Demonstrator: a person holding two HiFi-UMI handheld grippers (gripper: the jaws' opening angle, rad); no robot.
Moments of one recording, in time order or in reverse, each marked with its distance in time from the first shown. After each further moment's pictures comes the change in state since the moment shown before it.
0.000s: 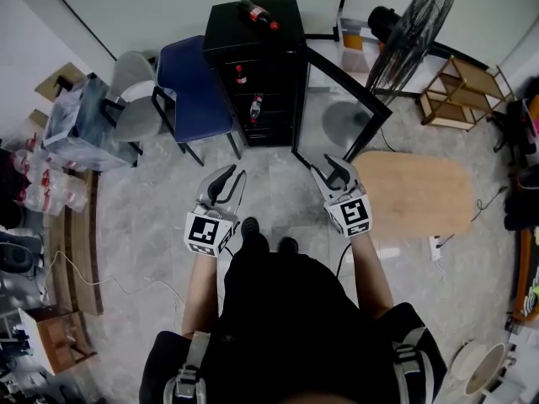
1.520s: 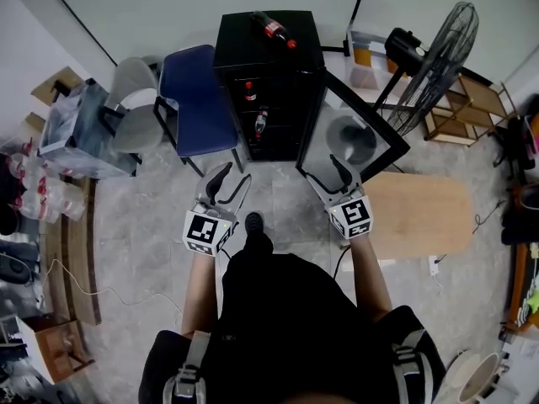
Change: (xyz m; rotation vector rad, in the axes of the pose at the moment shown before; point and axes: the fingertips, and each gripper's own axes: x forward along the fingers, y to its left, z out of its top) left arm 0.052 0.094 -0.005 -0.012 -0.009 -0.020; right arm 0.103 -0.025 0.006 0.047 0.025 0.021
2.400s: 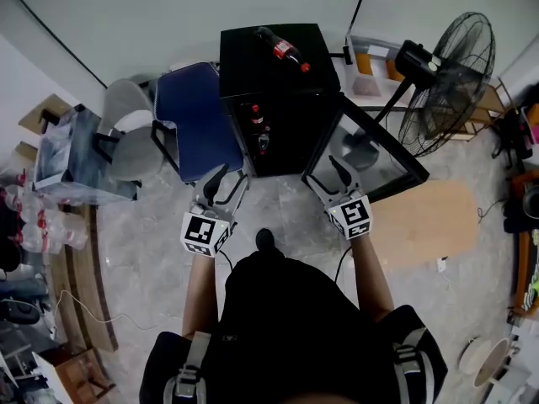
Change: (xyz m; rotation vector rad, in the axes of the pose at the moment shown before) left arm 0.059 0.126 -0.004 -0.027 -0.009 -0.061; right arm 0.115 -0.024 0.015 0.010 0.047 -0.071
